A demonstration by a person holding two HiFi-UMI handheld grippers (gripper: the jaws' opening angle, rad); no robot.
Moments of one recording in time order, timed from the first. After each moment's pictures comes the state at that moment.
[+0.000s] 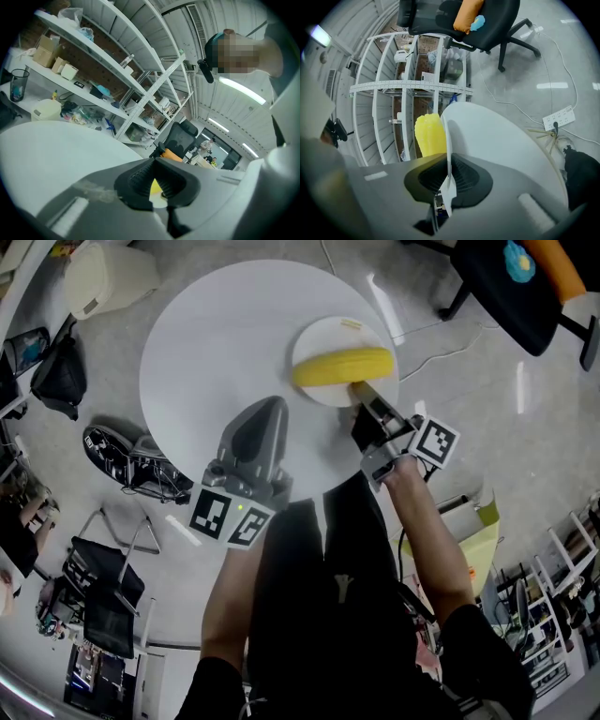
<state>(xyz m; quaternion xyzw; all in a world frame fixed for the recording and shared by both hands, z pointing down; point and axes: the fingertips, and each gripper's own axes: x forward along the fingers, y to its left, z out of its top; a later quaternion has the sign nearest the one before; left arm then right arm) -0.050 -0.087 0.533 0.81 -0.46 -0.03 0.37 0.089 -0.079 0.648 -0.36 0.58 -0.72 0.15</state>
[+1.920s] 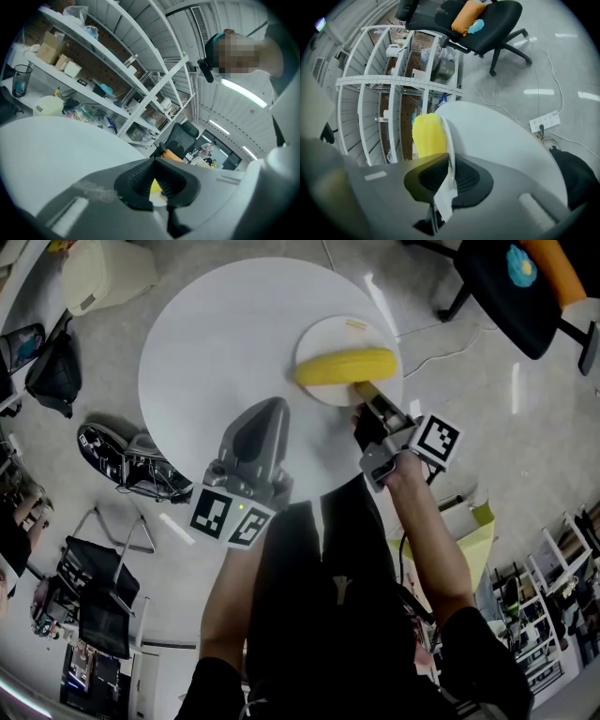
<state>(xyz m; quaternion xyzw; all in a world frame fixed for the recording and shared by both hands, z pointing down) -0.054 -0.083 0.542 0.80 -0.46 -0.04 0.38 0.094 -0.076 0.658 -0.42 0.54 -0.73 0.08</state>
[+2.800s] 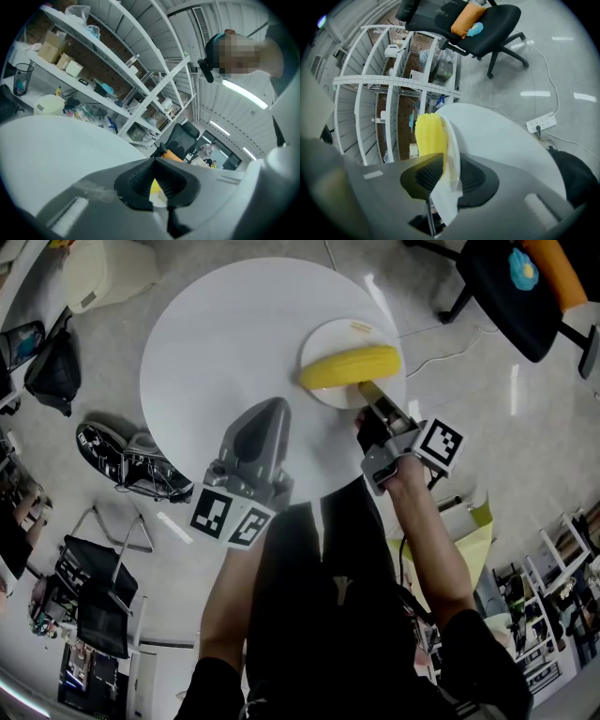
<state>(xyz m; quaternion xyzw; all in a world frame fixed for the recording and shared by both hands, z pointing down) -0.059 -0.085 0.545 0.80 -0.46 -0.04 0.39 0.095 -0.078 0.654 -0.44 0.52 -0.73 0.08</state>
